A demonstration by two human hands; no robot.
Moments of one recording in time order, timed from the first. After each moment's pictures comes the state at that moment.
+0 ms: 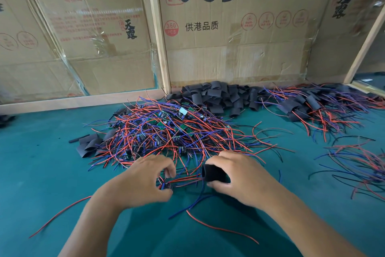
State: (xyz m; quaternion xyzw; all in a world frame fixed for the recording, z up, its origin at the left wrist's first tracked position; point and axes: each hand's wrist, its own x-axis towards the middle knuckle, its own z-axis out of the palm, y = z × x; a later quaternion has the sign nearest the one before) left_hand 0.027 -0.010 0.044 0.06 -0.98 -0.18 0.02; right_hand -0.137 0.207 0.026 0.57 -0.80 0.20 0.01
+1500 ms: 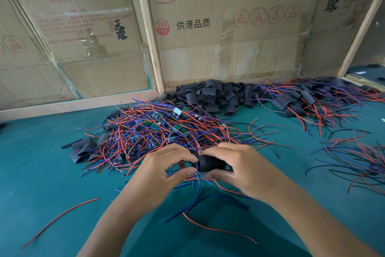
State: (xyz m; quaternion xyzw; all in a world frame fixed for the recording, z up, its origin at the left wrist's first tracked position) left_hand 0.006 0.036 0.053 -0.01 -0.91 -0.34 0.23; right_hand -0.141 0.214 0.045 0.59 -0.74 0.32 0.00
